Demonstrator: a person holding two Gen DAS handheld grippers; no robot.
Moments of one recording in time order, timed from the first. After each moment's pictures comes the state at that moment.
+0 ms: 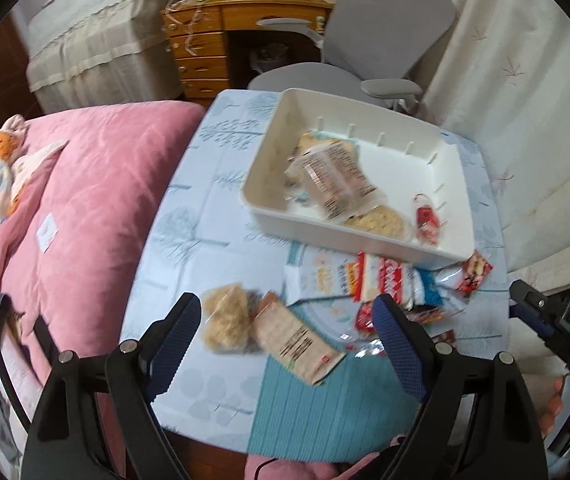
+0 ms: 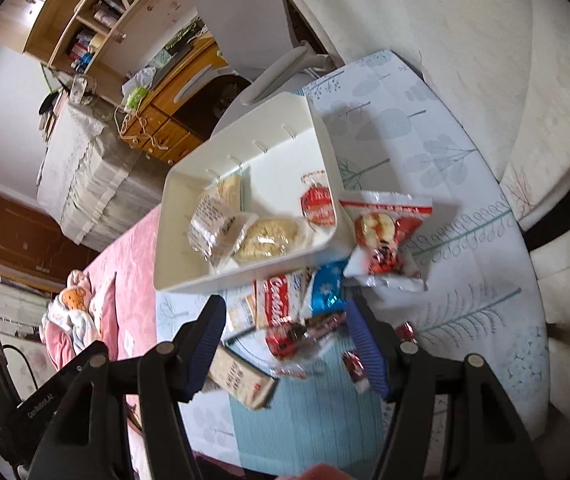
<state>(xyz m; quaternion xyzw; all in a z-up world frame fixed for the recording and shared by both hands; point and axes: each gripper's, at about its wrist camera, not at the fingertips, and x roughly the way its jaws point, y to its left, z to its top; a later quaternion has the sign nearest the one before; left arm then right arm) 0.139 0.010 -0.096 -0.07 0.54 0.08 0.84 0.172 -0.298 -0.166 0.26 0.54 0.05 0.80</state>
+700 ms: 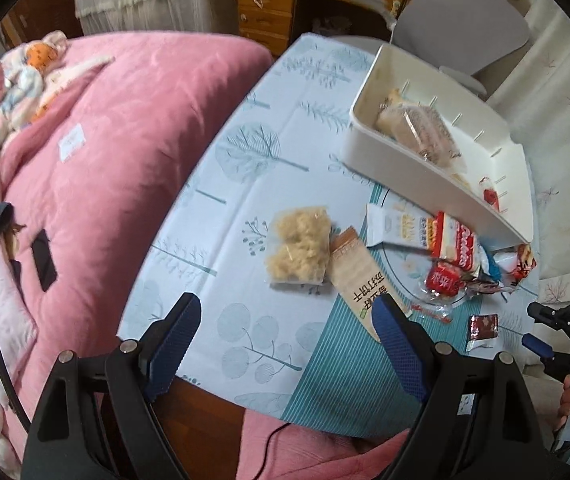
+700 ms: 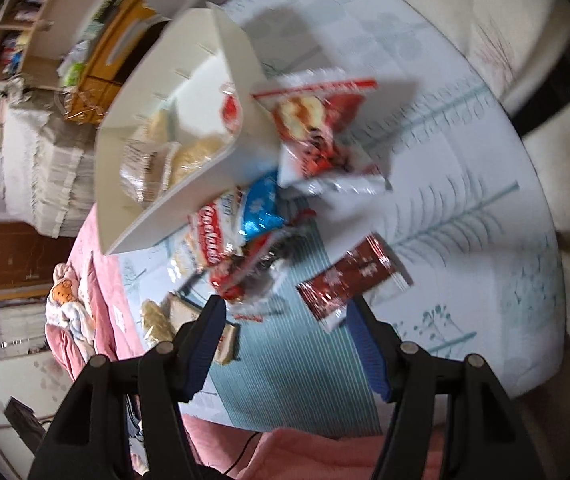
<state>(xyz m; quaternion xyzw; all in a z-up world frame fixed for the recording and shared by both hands) 0.080 0.088 -0.168 -0.16 0.57 0.13 0.79 0.161 -0.312 -0.244 0.32 0.66 -0.01 0.68</state>
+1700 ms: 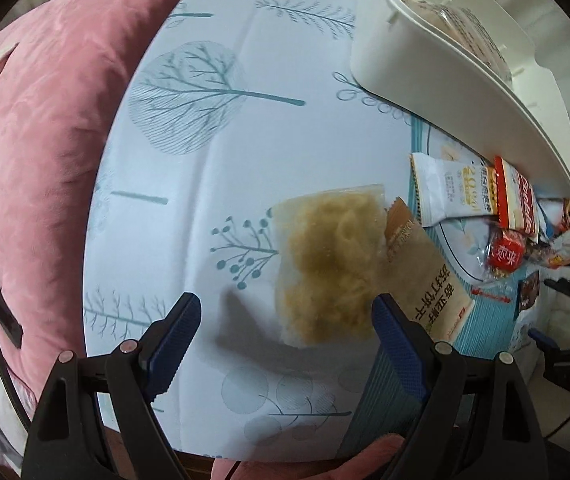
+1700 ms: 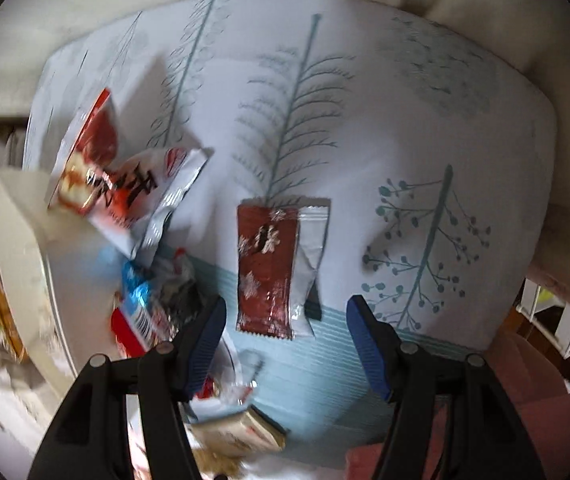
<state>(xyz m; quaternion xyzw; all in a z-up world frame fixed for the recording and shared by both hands) 0.163 0.123 -0.294 -0.13 0.68 0.00 0.72 0.101 -0.306 -0.301 0.52 0.54 -0.37 0.55</state>
